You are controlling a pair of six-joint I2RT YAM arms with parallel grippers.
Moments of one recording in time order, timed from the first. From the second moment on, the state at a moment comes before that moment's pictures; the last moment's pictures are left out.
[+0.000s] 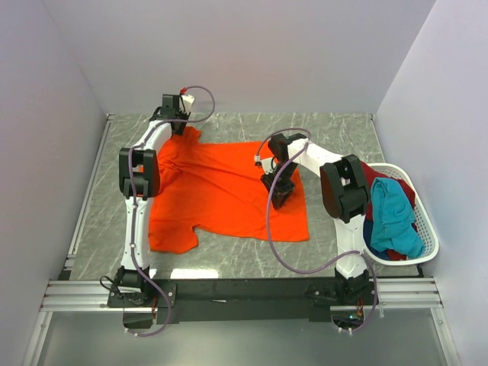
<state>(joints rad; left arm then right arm) -0.10 2.56 2.22 -0.35 -0.09 0.35 0.41 2.12 1.60 -1.11 -0.35 -0.22</state>
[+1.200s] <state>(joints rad) -0.02 2.43 2.10 -0.51 0.16 -0.07 0.24 2.44 2.20 -0.94 -0.38 0.13</state>
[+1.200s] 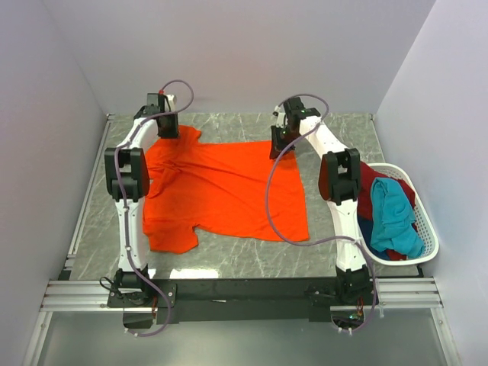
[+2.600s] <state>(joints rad) 0.12 1.50 1.52 -0.77 0.53 0.44 0.25 1.98 1.82 -1.02 -0.38 -0.13</state>
